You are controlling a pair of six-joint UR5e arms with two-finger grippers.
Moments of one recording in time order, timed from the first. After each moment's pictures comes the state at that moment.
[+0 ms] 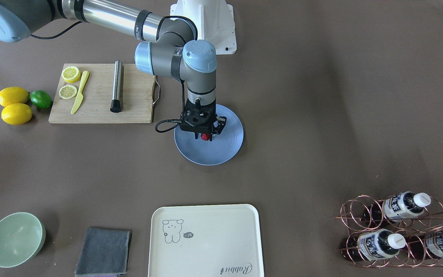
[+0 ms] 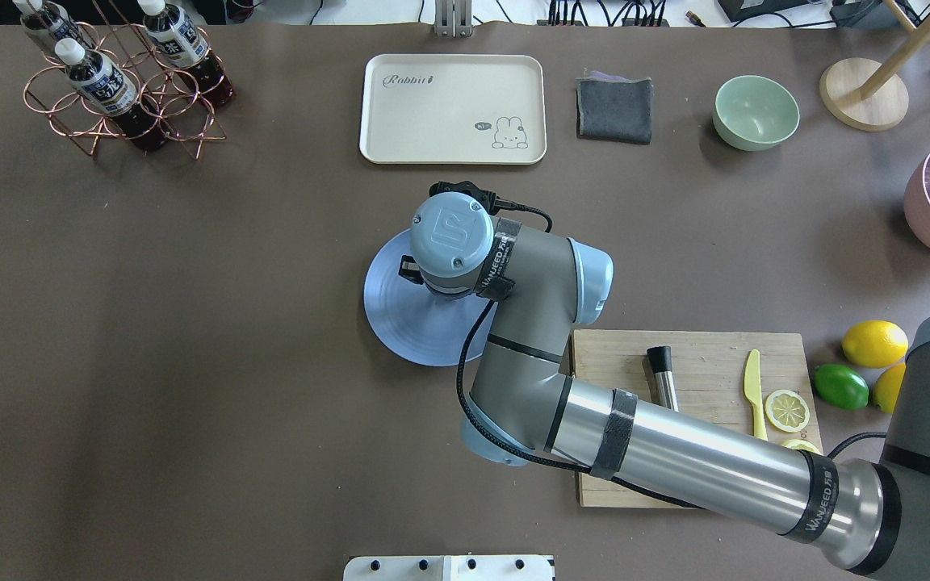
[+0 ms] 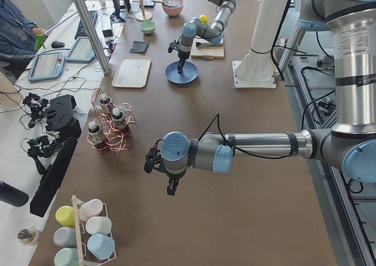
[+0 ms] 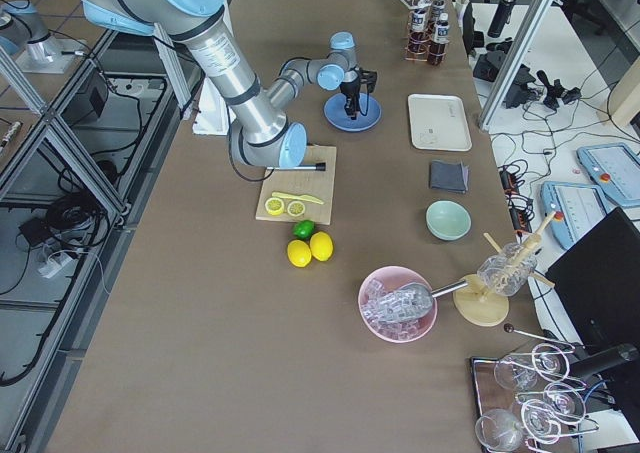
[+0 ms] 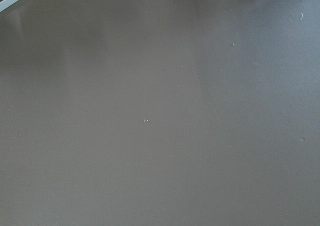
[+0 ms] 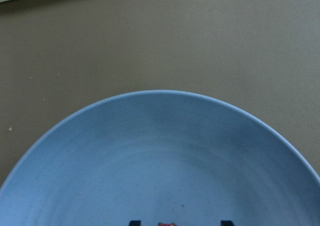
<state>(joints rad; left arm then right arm) -1.55 -1.41 -1.68 -1.75 -2.44 0.07 0.46 -0.70 1.34 -1.42 1.65 1.48</state>
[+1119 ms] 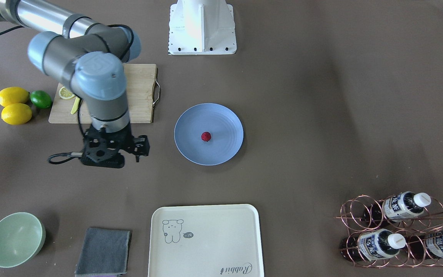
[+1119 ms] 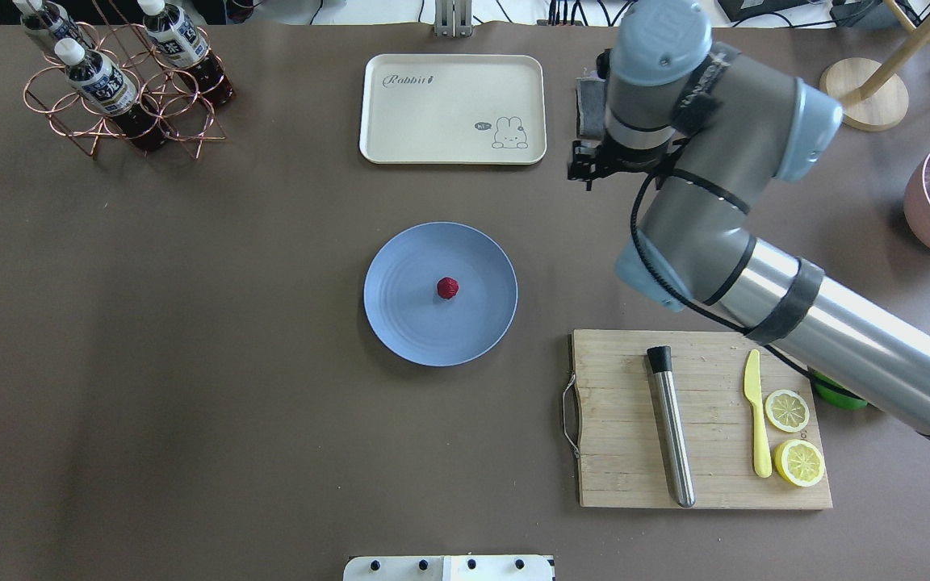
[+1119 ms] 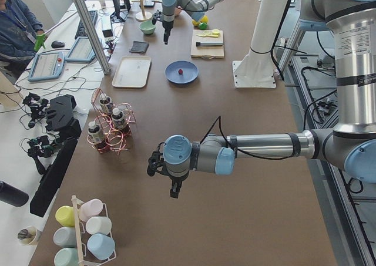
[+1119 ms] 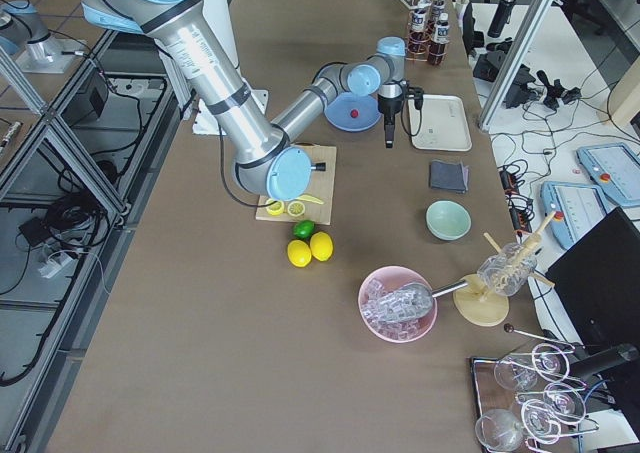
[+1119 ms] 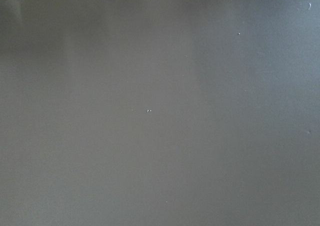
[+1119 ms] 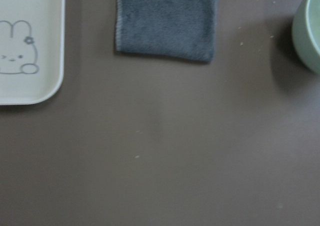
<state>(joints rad) -1.54 -1.39 -1.67 -1.75 -2.44 0.07 0.86 -0.95 1.59 -1.71 1.91 0.85</state>
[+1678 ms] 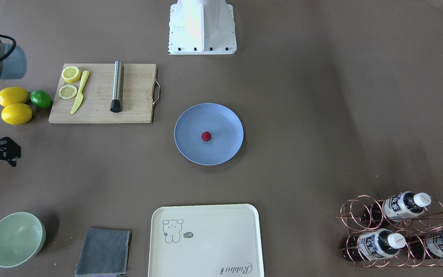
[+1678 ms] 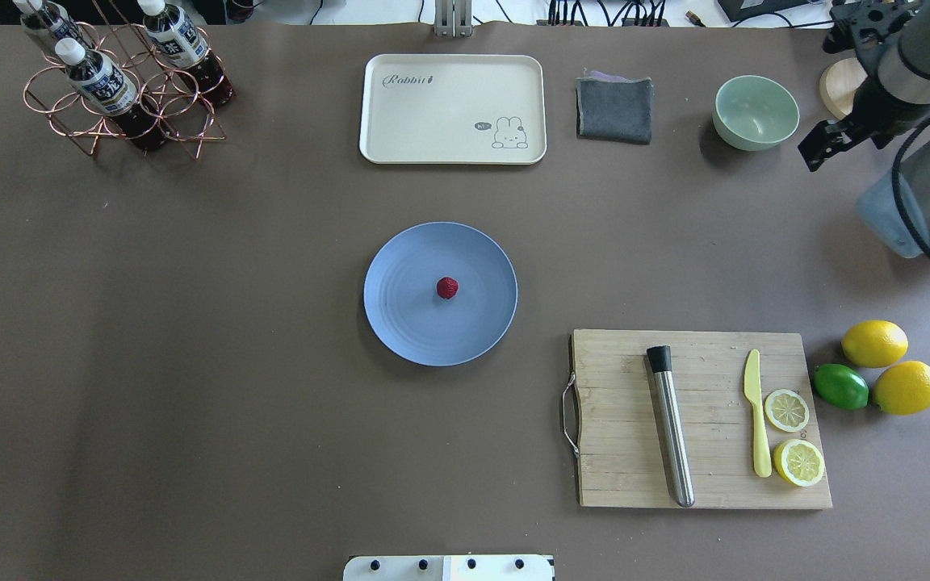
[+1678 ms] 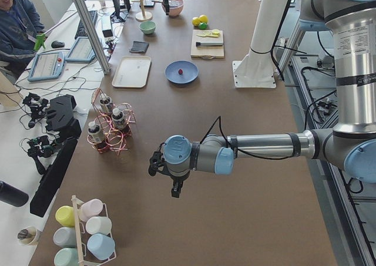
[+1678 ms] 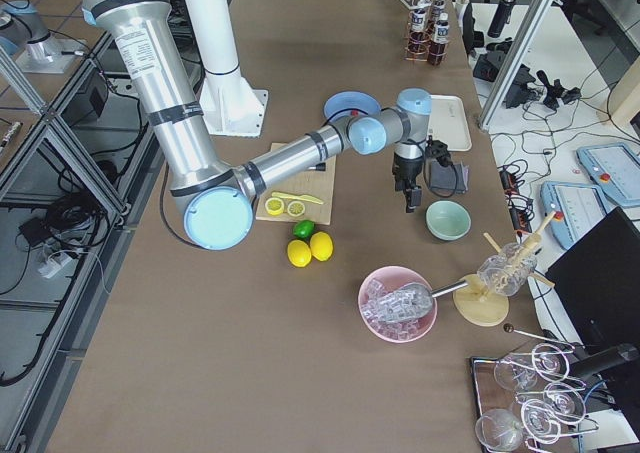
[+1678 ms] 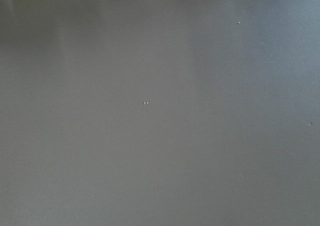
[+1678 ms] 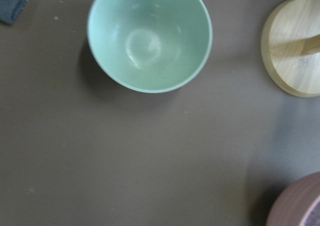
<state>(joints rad) -1.52 -1.39 -1.67 -1.75 -2.44 0.07 1.16 -1.28 1.65 -1.58 2.07 0.24</state>
